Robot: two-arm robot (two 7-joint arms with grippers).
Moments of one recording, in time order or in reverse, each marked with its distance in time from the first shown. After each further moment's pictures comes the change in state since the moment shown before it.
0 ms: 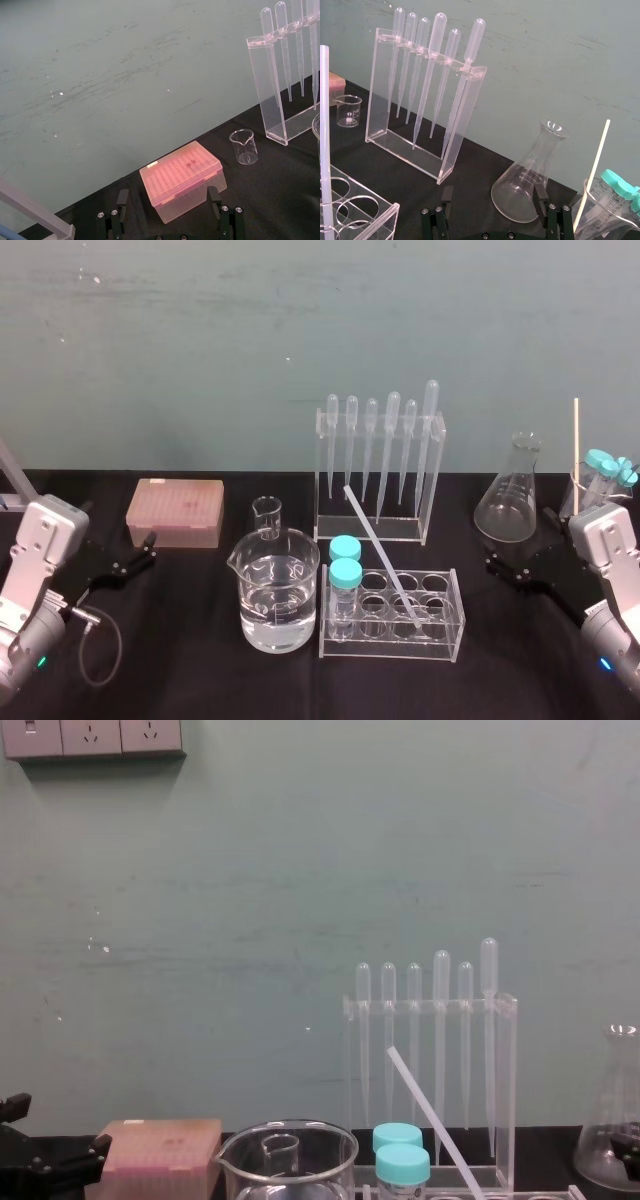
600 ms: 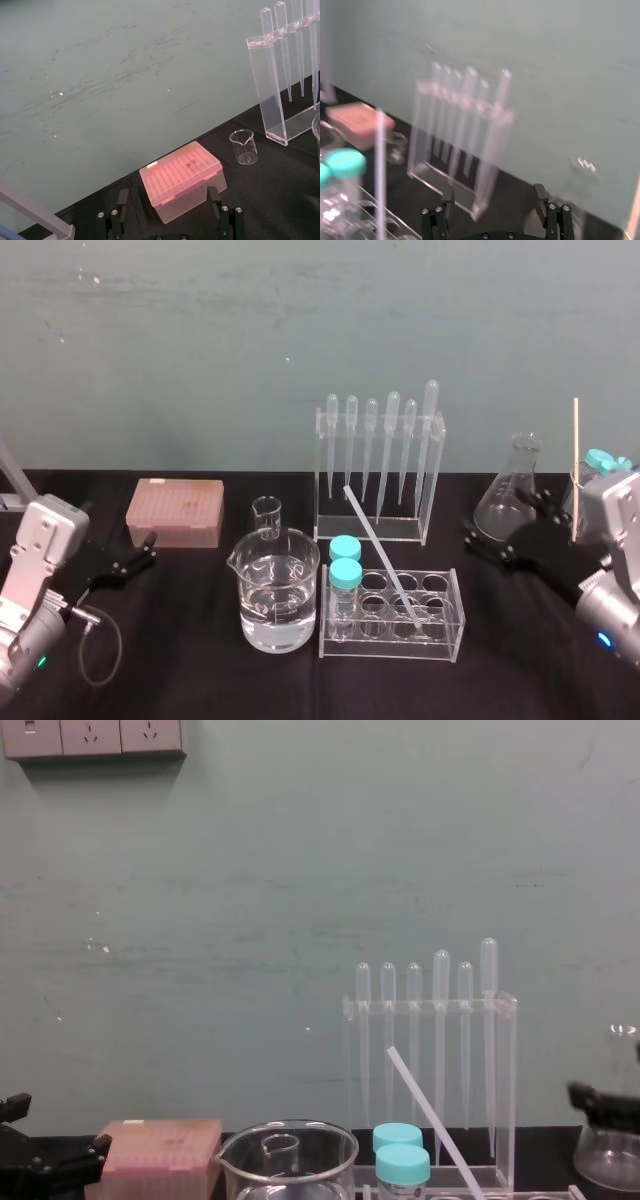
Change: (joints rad) left arm 0.000 0.000 0.000 0.000 0.000 0.000 0.000; right arm 0.011 0.005 0.041 -0.058 0.096 0.010 0.162
